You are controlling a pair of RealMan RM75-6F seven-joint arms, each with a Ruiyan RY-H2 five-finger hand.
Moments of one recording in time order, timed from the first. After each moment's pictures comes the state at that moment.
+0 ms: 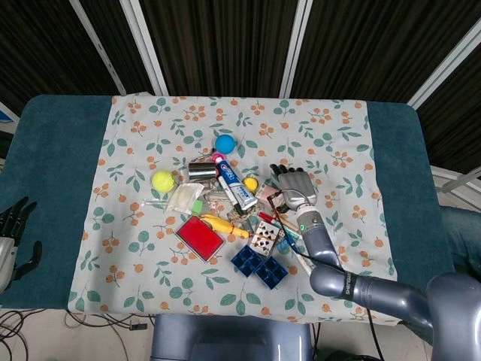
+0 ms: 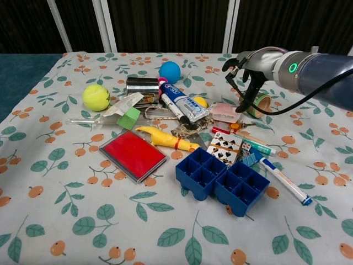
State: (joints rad) left arm -0.09 -1.11 -0.05 -1.60 1.53 1.53 -0.08; right arm 0.95 -1.63 0.34 -1.40 -0.51 0.95 -0.75
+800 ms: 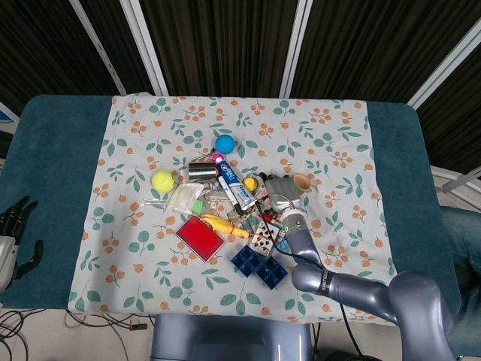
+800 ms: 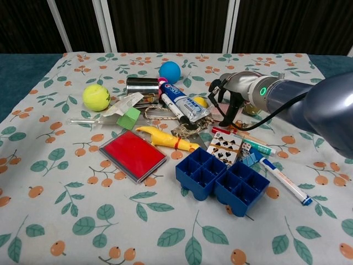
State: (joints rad) left arm -0.09 -1.11 -0.05 -1.60 1.53 1.52 -0.10; right arm 1.02 -1.80 0.30 -1.17 -0.50 0.89 -0.69
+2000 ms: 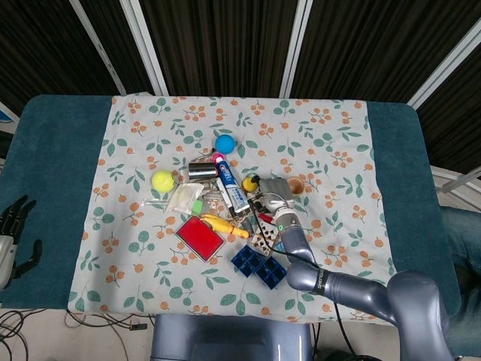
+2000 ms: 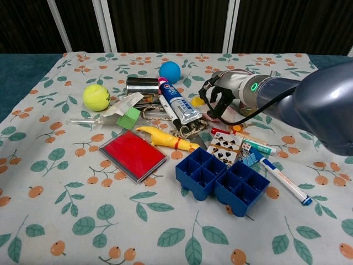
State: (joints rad) left arm -0.09 -1.11 -0.05 -1.60 1.52 1.52 -0.11; right arm 1.03 -1.80 0.35 -1.20 -0.47 0.87 -0.61
